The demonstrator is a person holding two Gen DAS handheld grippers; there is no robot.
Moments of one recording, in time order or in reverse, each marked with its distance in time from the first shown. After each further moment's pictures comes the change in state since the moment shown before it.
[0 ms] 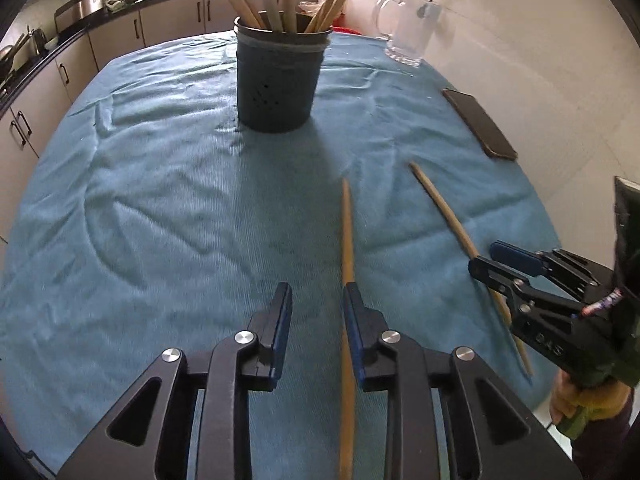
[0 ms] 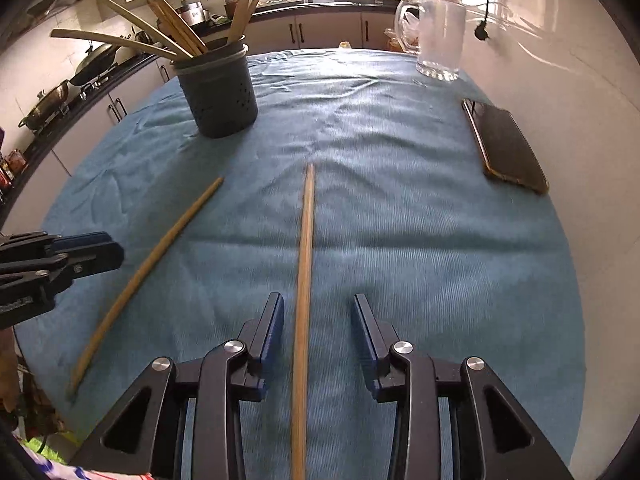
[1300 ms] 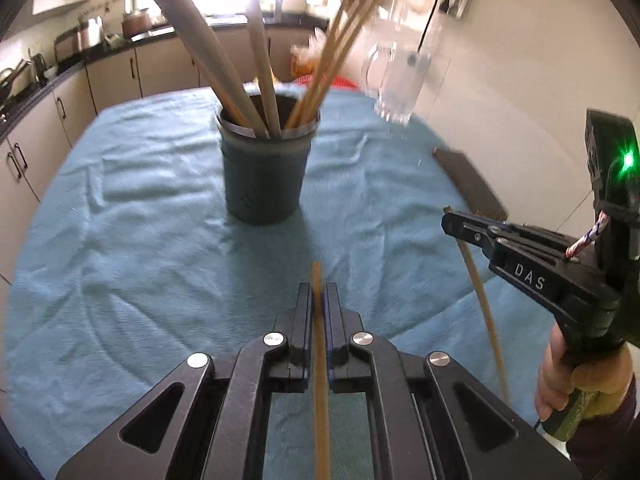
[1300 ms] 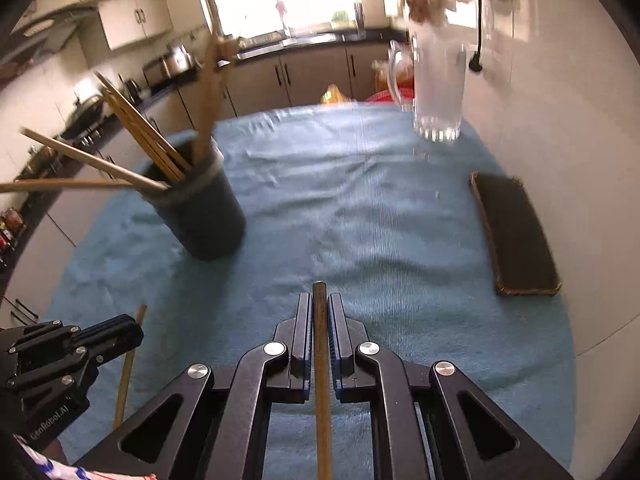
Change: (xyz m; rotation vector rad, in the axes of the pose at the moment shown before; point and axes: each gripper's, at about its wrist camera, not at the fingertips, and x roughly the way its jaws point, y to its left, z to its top) left arm -0.027 -0.001 0.046 0.021 -0.185 -0.029; right arm -0.017 -0.005 0.083 0.084 -0.169 0.018
